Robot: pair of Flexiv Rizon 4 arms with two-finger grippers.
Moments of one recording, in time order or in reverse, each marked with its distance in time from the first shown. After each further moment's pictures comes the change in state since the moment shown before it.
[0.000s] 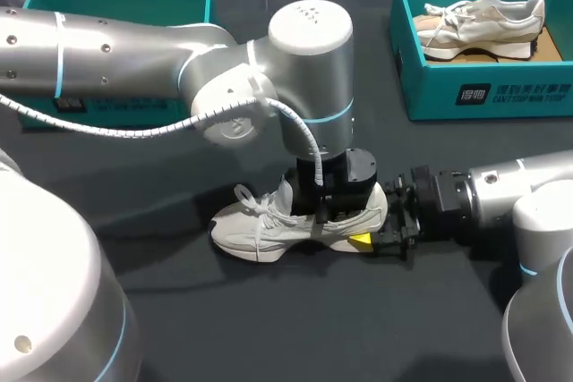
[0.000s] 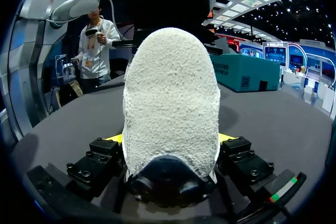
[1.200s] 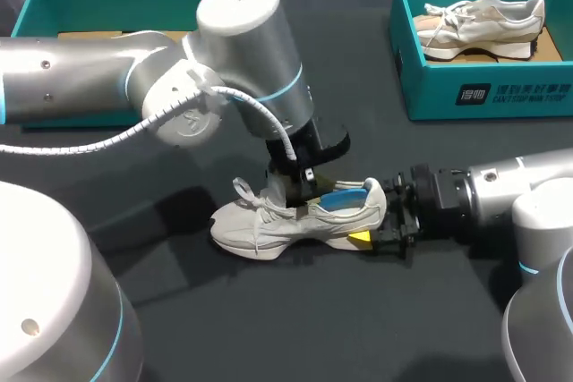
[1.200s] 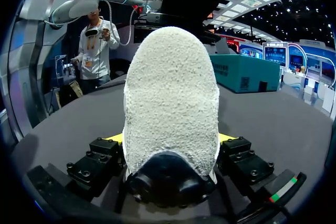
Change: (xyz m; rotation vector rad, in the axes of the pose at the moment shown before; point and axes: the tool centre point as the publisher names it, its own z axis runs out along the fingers) left arm -0.020 0.014 -0.039 0.204 0.019 -0.194; right arm -0.003 0.002 0.000 -0.002 0.001 0.001
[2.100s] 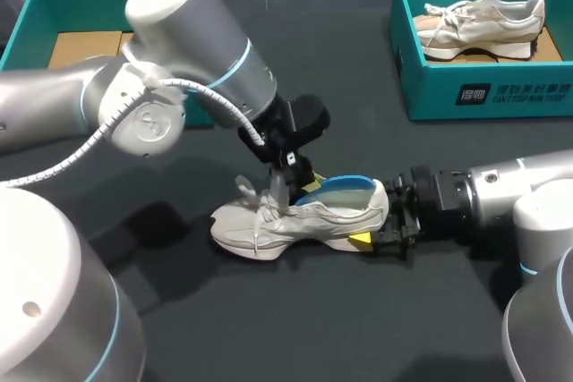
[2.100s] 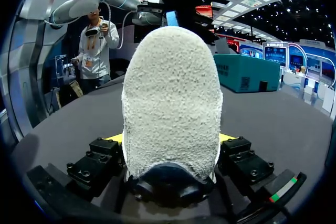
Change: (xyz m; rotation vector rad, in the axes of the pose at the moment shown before) left arm 0.013 -0.013 -0.042 0.216 0.036 0.019; right arm 0.002 0.000 -0.001 0.000 0.000 0.000
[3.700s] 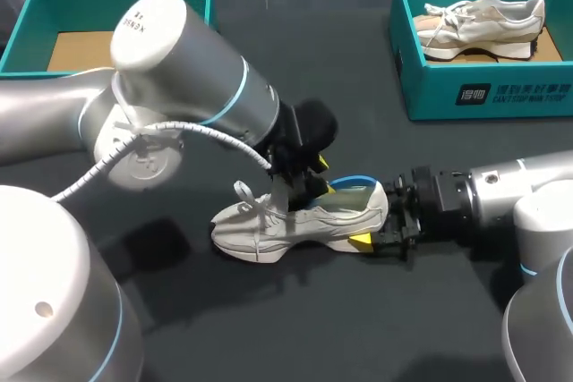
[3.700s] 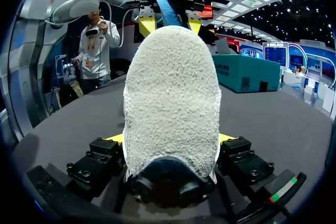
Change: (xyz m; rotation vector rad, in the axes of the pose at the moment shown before) left arm 0.007 -0.020 -0.004 0.091 -0.176 0.072; right arm 0.001 0.000 0.000 0.000 0.000 0.000
